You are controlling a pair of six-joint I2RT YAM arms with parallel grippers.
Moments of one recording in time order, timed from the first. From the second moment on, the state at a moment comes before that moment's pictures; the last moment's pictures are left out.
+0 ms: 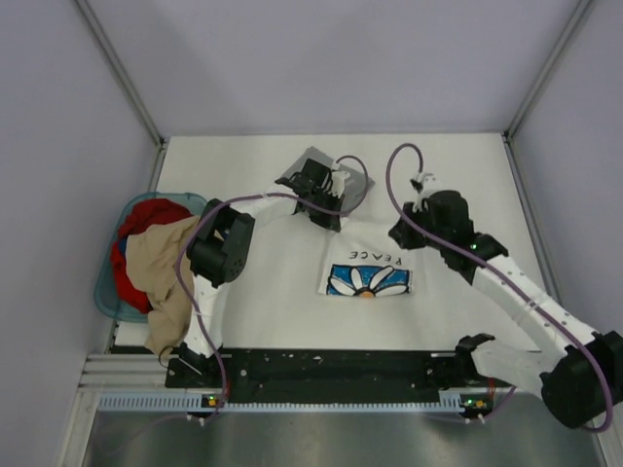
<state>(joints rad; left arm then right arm) -0.54 2.15 1.58 -0.39 0.42 -0.04 0.37 1.13 0.89 -0.37 -0.06 0.29</state>
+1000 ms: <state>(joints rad) -0.55 2.17 1.65 -0.44 0.38 0.01 0.27 1.07 0.72 -0.47 -0.14 0.66</state>
